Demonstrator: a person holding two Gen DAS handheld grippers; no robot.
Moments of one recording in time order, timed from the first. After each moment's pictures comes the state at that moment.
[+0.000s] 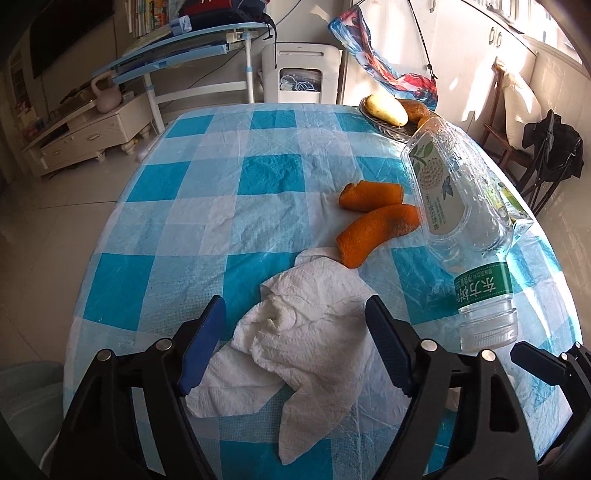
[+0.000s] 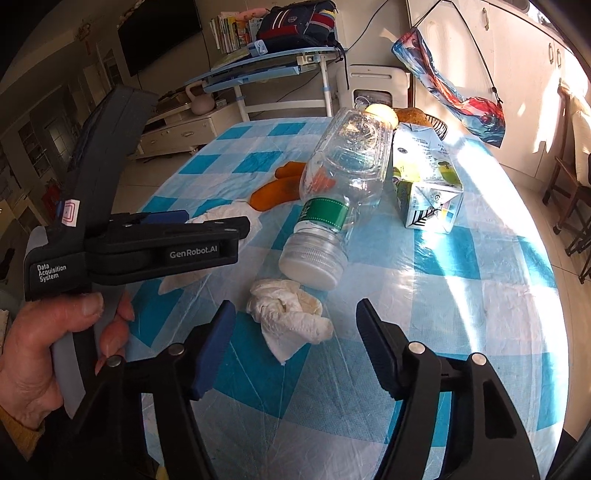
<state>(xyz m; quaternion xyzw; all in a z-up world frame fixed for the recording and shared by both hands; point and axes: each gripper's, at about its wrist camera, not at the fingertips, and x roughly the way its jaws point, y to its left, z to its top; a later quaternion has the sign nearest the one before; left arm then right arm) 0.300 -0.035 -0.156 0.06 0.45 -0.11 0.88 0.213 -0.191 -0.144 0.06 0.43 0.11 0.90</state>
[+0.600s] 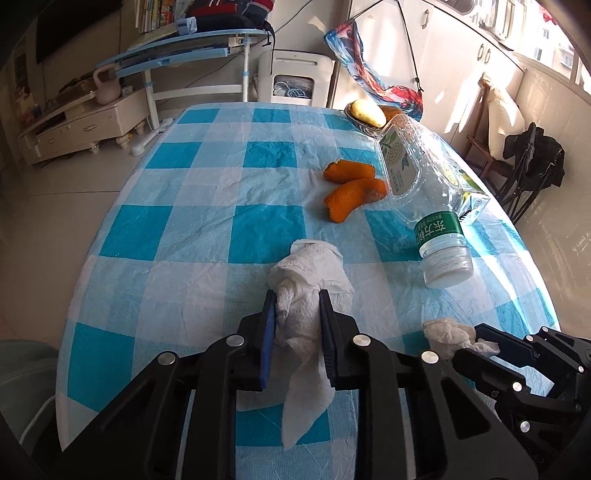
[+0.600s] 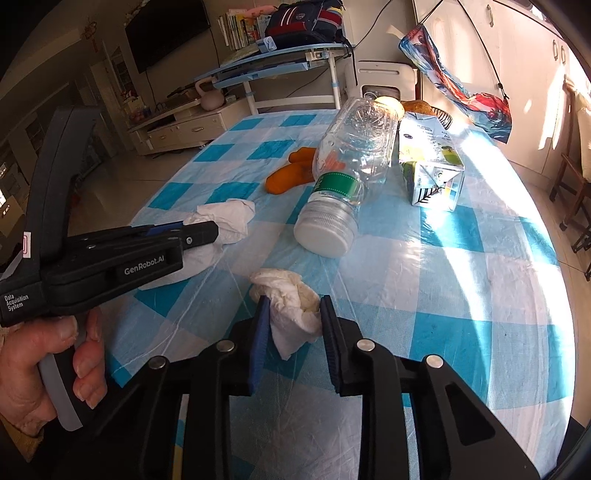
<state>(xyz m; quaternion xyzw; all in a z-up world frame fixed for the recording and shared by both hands) 0.235 -0.008 -0.149 0.01 0.44 -0.14 0.89 0.183 -0.190 -0.141 0.06 0.42 0.13 0.89</state>
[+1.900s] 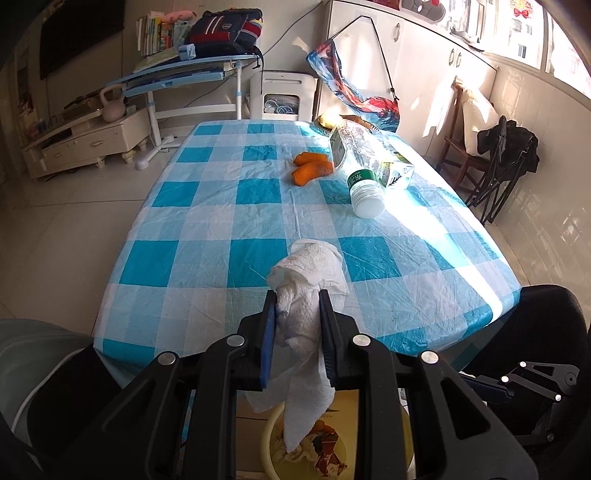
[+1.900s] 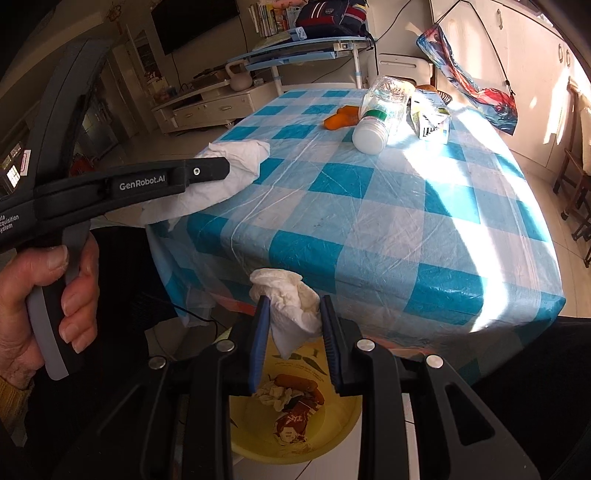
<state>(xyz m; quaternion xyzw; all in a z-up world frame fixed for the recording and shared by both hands) 0.102 0.013 -0.104 0.02 0.40 -0.15 0.90 0.051 -0.169 -0.137 0.04 0.45 0.17 0.88</state>
